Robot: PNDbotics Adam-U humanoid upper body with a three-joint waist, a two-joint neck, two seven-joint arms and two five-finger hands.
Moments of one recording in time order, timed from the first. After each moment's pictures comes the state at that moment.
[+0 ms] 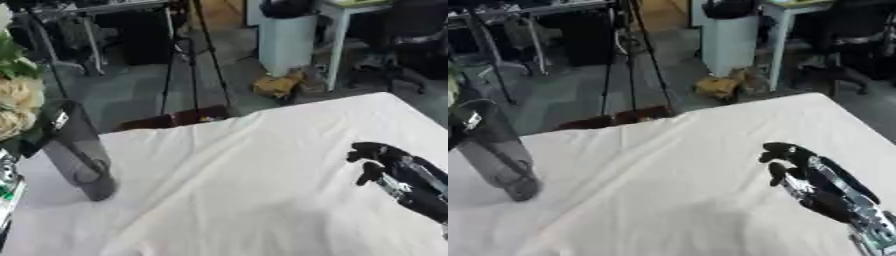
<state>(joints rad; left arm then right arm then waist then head) -0.74 0.38 0.06 -1.16 -0.69 0.38 0.20 -0.21 -0.54 0.00 -1.69 -0.09 -0.19 0.30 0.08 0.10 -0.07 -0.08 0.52</state>
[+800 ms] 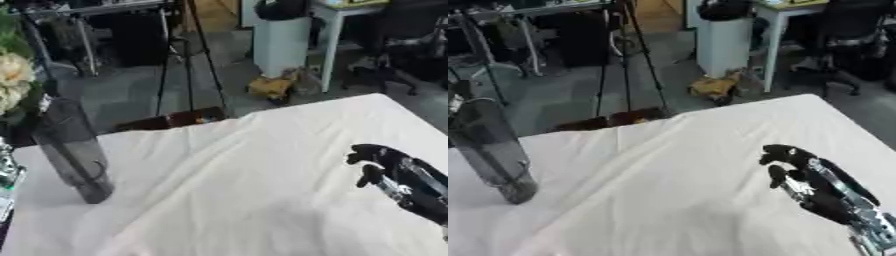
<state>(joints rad) -0.79 0.37 0.08 -1.14 -0.59 0.35 0.36 -0.21 -0.54 0.00 -1.69 -0.09 -0.20 0.30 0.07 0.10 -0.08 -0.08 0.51</state>
